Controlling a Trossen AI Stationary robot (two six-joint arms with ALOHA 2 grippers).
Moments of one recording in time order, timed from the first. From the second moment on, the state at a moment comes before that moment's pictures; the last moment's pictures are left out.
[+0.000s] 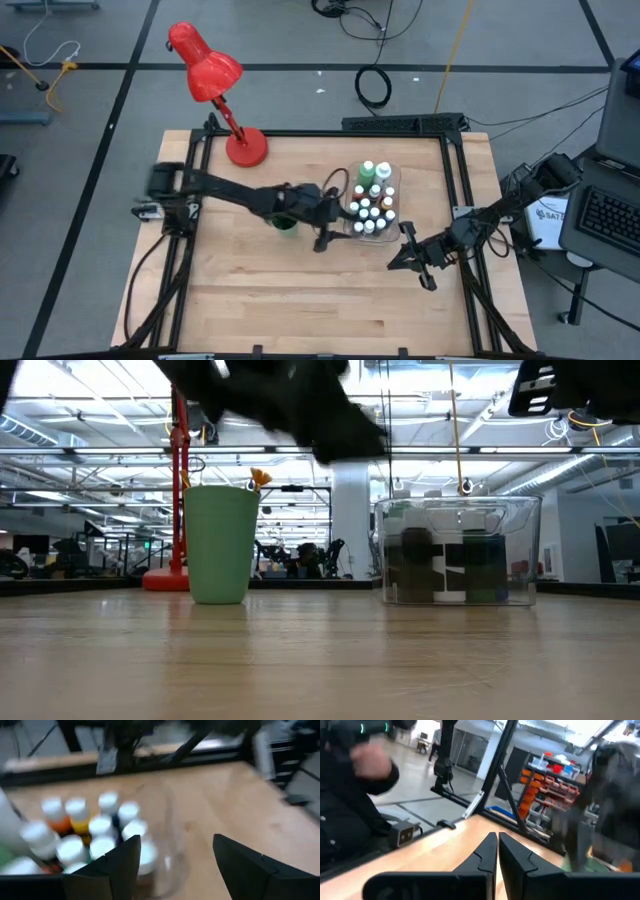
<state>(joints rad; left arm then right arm) 0.00 1.80 1.08 0.34 0.22 0.11 0.52 1.08 0.14 1.04 0.09 -0.33</state>
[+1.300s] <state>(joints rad) 0.12 0.25 0.18 0.20 0.02 0.16 0.26 0.41 0.02 0.58 0.13 -0.11</state>
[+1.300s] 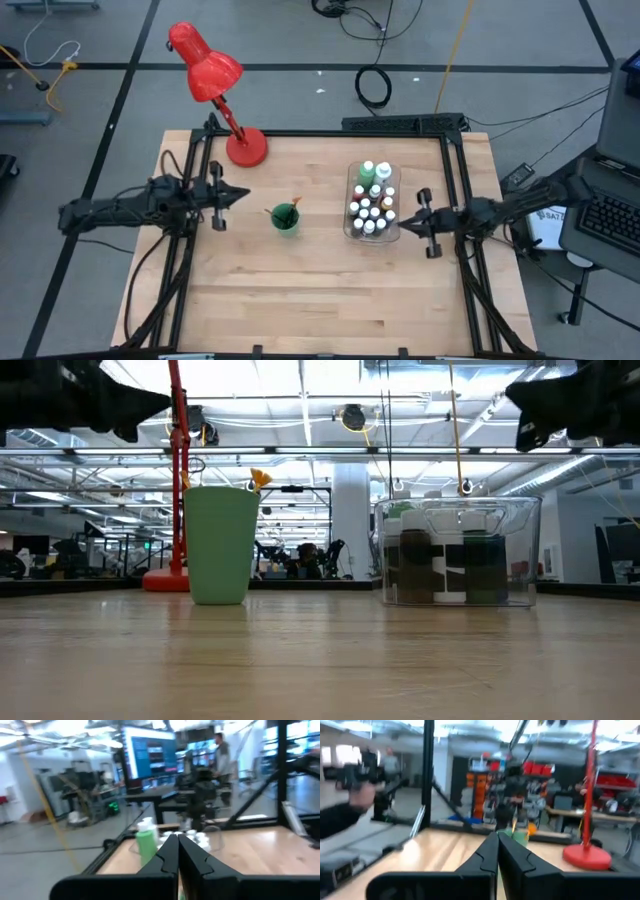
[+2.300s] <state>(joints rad) 0.15 0.22 0.02 0.12 0.13 0.10 0.08 0.26 0.01 0.29 0.29 0.00</state>
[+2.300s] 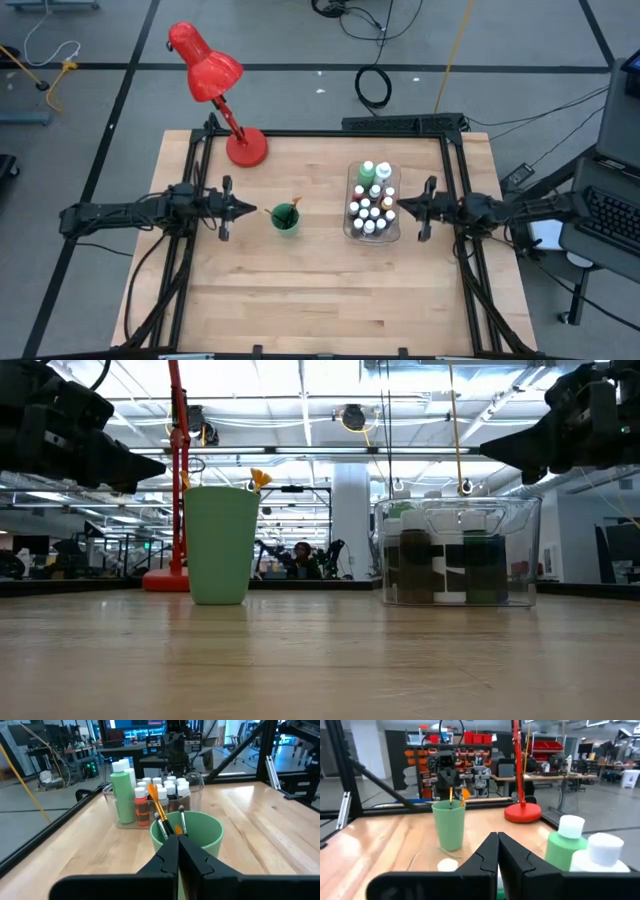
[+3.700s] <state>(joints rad) 0.15 0.22 0.02 0.05 0.08 0.10 -0.01 0.26 0.01 0.31 0.31 0.02</state>
